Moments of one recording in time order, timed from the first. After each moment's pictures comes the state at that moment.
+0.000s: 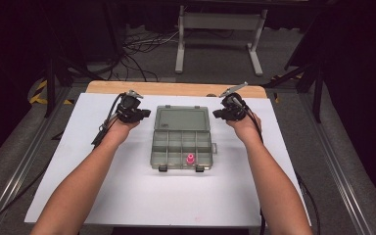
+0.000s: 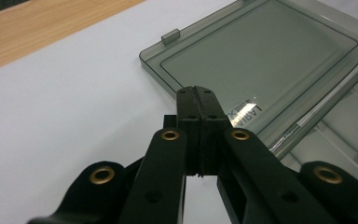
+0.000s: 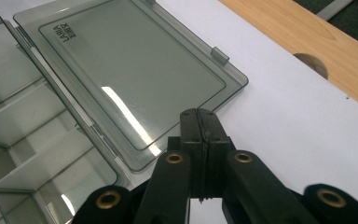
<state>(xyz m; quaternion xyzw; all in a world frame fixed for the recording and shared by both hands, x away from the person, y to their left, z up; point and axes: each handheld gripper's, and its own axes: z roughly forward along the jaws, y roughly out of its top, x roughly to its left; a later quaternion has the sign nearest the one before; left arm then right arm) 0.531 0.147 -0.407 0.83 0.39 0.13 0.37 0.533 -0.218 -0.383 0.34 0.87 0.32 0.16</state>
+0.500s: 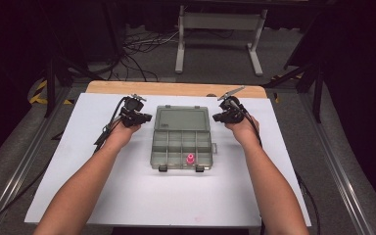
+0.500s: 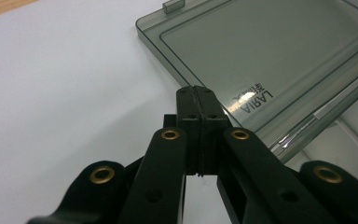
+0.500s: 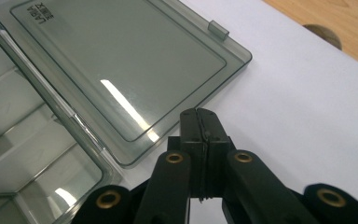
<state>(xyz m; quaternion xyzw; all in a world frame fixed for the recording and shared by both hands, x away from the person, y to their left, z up) 0.534 0.139 -0.422 0.83 0.42 0.11 0.34 0.538 -0.218 -0.402 0.37 0.87 0.31 0.14</state>
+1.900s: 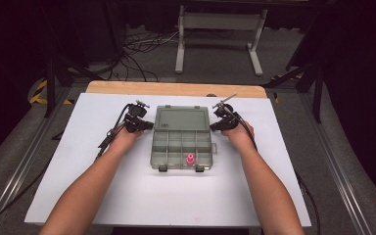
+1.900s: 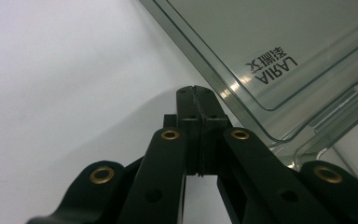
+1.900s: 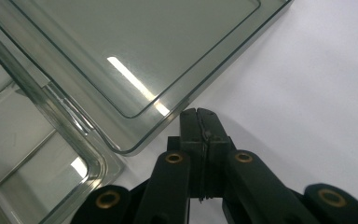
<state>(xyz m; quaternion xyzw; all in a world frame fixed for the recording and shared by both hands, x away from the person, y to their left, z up) 0.537 0.133 -0.450 0.84 0.44 0.07 0.31 0.543 -0.208 -0.435 0.39 0.87 0.27 0.09</state>
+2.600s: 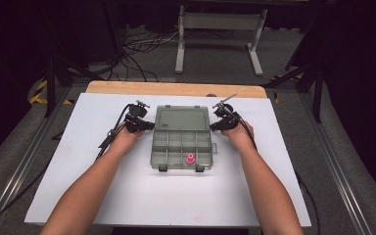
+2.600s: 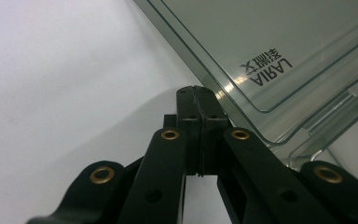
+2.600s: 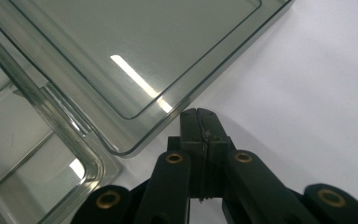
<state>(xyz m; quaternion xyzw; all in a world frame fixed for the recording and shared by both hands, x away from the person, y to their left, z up) 0.538 0.132 -0.451 0.83 0.44 0.07 0.32 0.544 -0.208 -0.436 0.39 0.88 0.27 0.09</state>
